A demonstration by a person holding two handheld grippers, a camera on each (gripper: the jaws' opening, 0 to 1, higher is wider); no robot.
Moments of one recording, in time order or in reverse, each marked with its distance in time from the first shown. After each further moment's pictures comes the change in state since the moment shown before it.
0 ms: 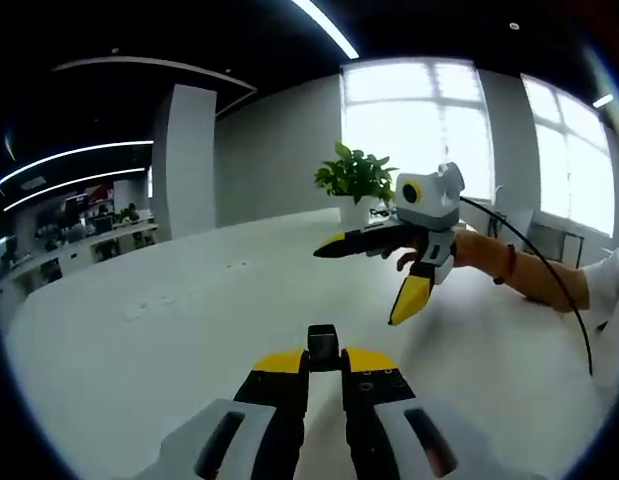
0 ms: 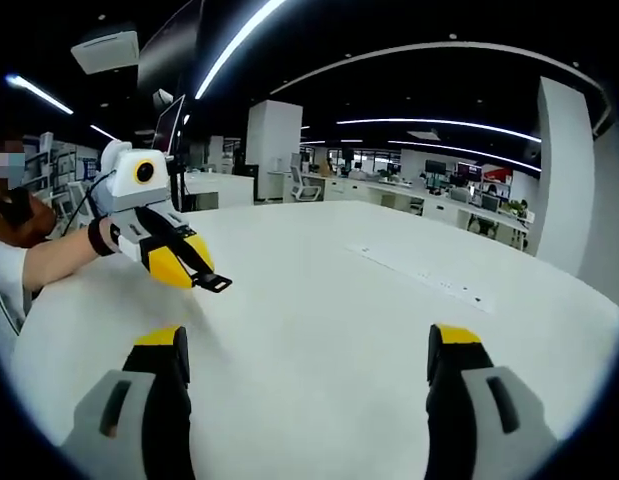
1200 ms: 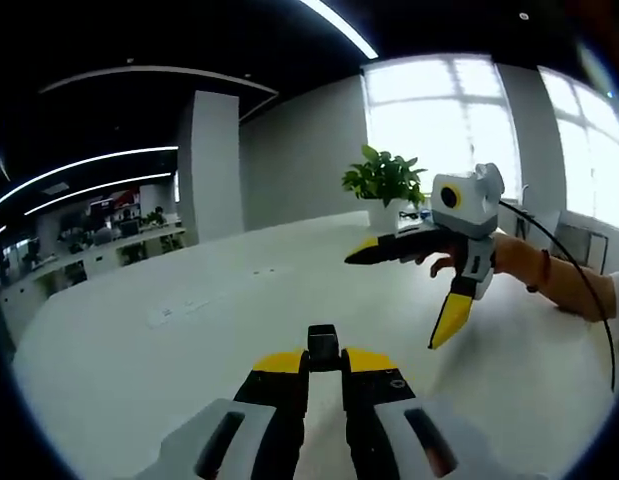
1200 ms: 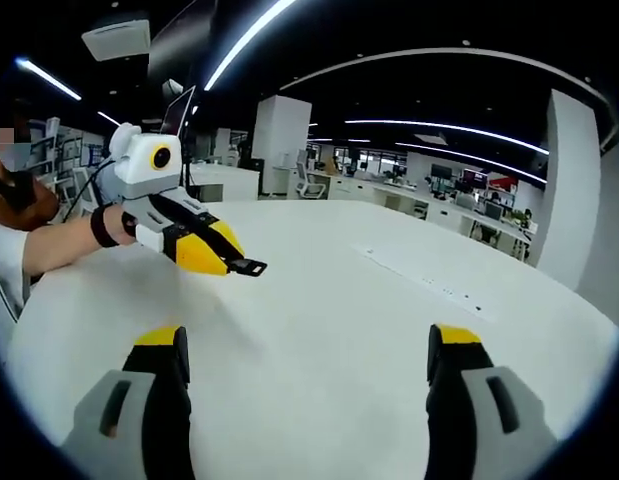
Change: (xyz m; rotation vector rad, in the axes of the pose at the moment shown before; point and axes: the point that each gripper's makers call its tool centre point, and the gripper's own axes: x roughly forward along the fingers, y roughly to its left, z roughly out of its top) left arm 0.015 0.022 0.012 -0.002 -0.025 0.124; right arm -0.001 0.010 -0.004 -0.056 0.018 0.017
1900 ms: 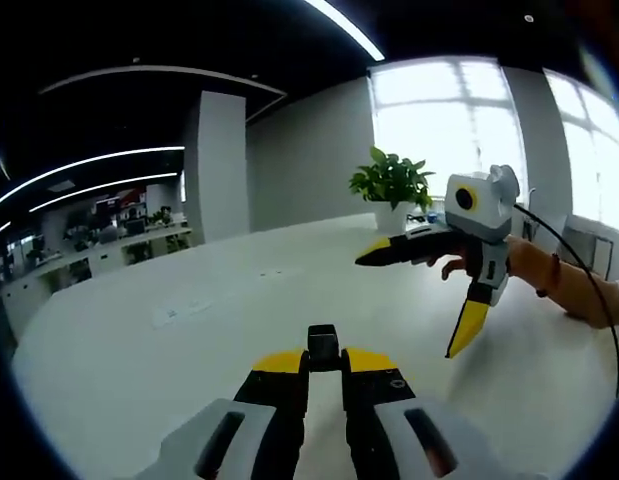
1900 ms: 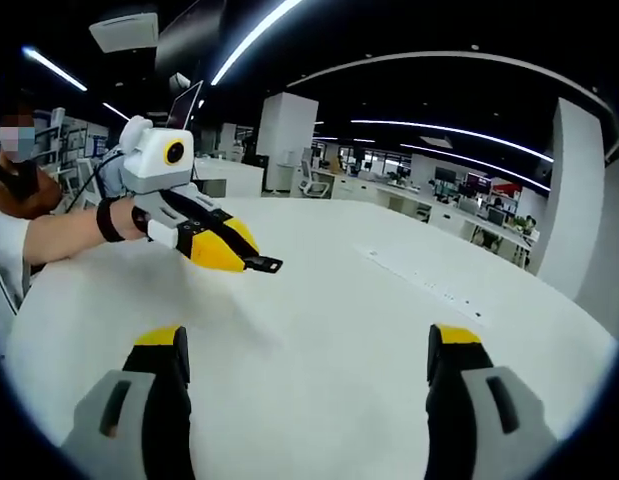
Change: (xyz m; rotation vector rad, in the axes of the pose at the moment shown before) left arm 0.006 0.010 0.005 -0.016 -0.011 0.027; right arm -0.001 0.003 0.003 -0.034 0.004 0.012
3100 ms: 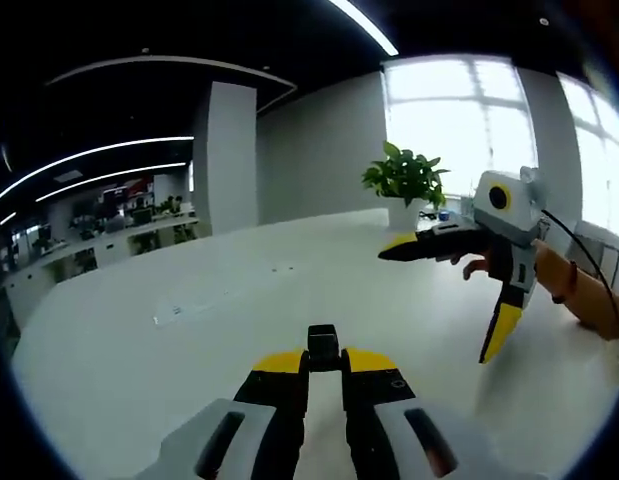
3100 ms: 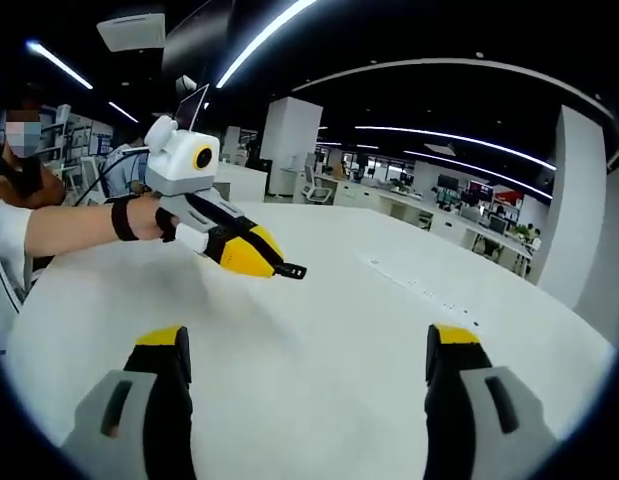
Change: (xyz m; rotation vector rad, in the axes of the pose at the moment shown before) left arm 0.011 0.002 -0.004 -0.025 0.036 0.031; right arm -0.004 0.000 0.009 -0.027 -0.022 0.008
